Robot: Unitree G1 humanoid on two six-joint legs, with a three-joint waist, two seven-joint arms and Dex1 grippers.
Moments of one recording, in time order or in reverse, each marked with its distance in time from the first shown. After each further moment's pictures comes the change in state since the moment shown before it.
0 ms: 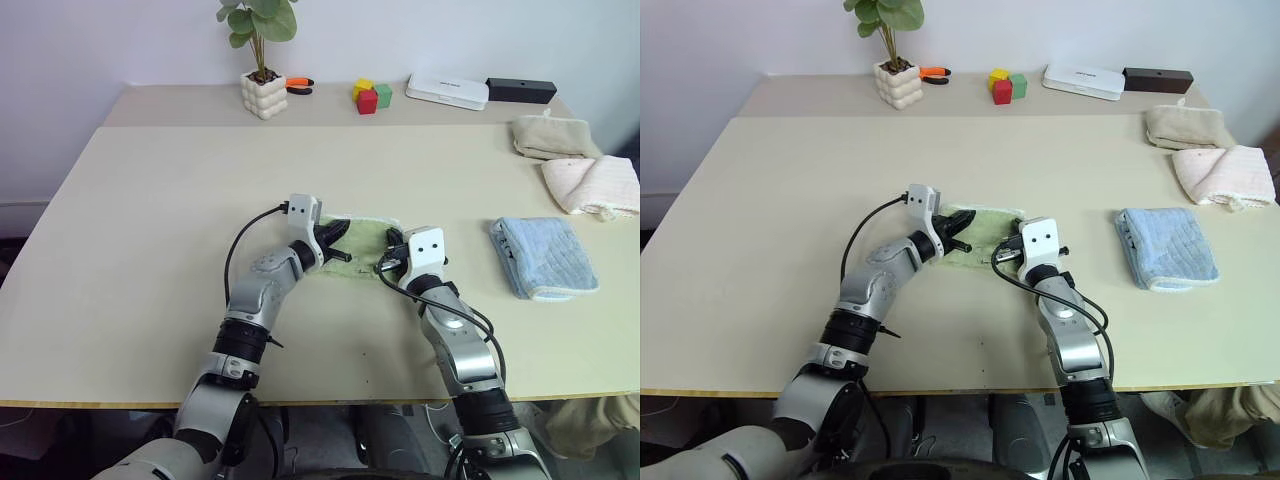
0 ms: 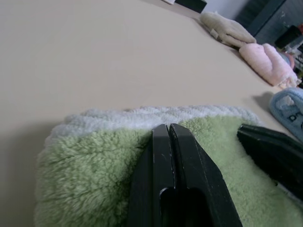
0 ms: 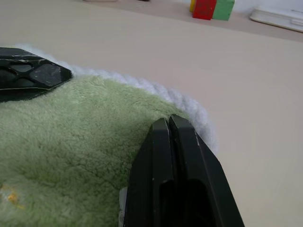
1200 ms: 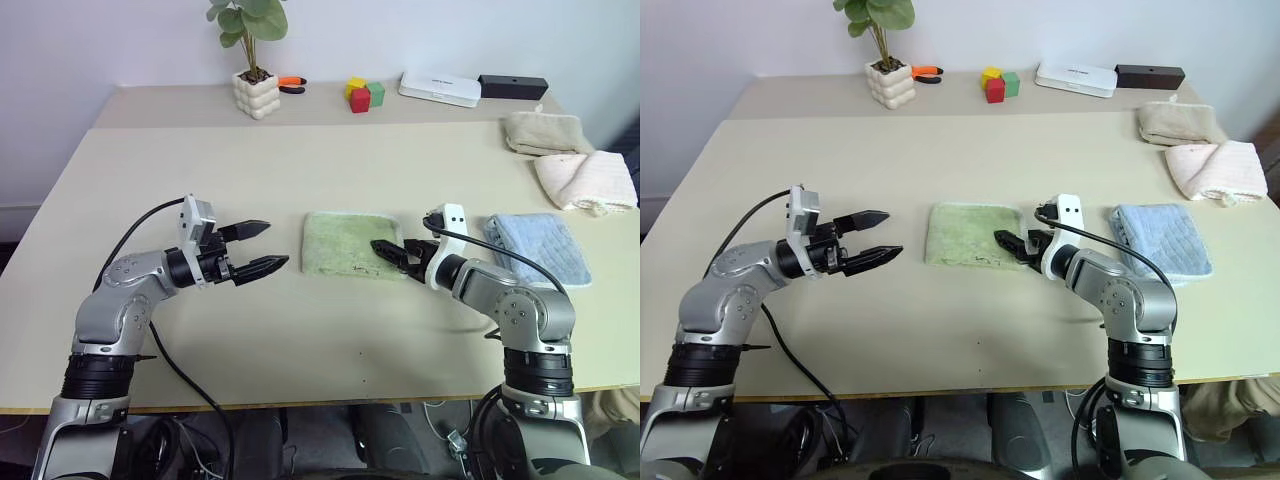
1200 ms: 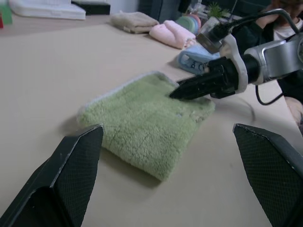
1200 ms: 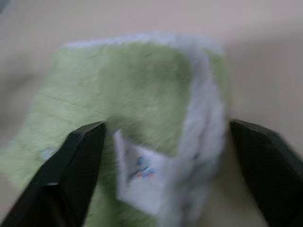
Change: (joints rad) left arm 0.249 0.576 0.133 -0.405 -0.231 0.028 -0.665; right arm -0.200 -0.105 -0.260 -0.155 0.628 0.997 0.160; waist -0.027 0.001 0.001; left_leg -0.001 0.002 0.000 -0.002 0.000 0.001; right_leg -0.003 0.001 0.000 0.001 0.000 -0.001
